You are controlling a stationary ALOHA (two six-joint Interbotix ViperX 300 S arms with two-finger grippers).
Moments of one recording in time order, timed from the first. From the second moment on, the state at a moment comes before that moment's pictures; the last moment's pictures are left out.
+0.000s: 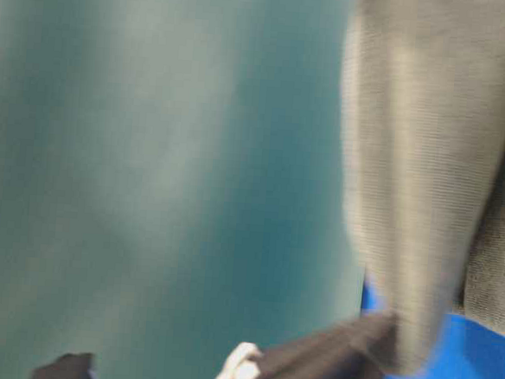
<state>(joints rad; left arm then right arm) -0.11 -0.11 0.85 -0.03 -0.03 0.15 0.13 -0.34 0.87 -0.28 0.45 0.49</state>
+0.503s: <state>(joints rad) -0.30 0.10 0.78 -0.04 -0.11 -0.02 0.29 -0.15 0.85 -0.20 0.35 0.60</state>
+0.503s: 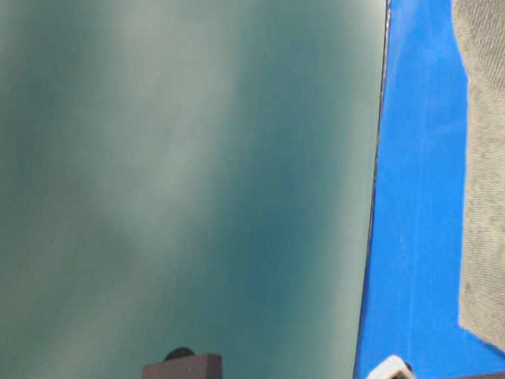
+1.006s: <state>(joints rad) -0.31 0.13 0.72 -0.04 -0.10 -0.03 0.29 -0.13 0.85 -0.20 0.34 0.63</state>
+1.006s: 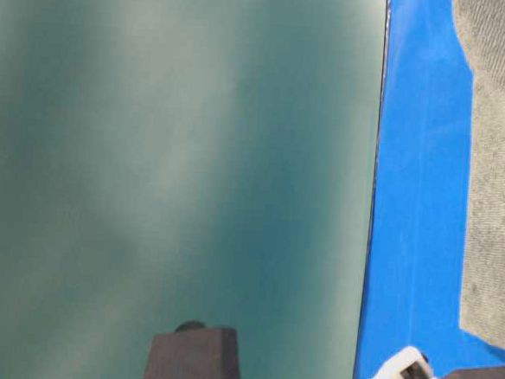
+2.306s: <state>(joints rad) -0.37 -0.54 0.82 -0.03 0.05 0.15 0.45 -0.77 0.81 -0.56 0.54 0.66</state>
